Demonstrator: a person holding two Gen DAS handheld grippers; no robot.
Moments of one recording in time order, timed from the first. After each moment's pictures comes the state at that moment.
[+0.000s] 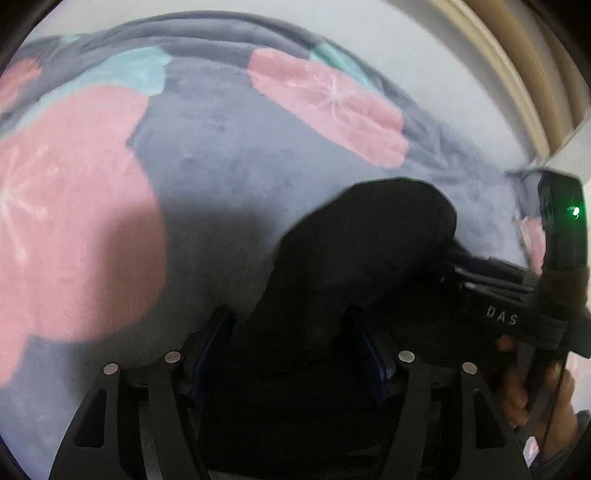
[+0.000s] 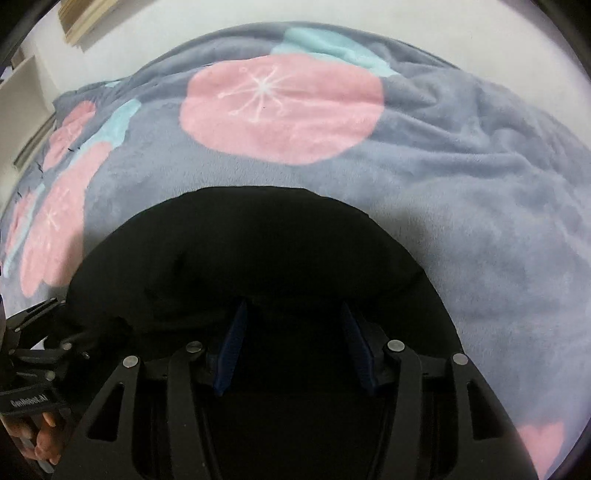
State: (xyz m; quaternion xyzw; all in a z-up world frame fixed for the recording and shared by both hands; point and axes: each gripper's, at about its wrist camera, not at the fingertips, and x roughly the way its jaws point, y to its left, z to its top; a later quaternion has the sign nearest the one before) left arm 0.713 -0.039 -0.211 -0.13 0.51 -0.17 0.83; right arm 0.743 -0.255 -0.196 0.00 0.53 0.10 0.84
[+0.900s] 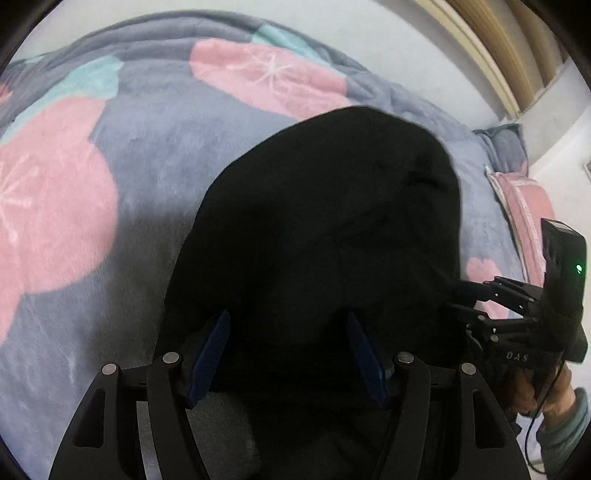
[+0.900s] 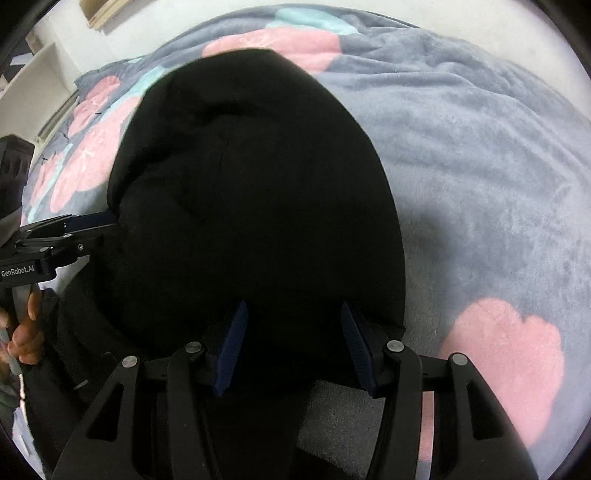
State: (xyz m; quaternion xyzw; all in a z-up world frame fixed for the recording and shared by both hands) left arm 0.686 -0.065 -0.185 -0.08 0.54 -0.23 0.81; right arm 0.647 -0.318 -0.185 0.01 0.56 0.14 0.81
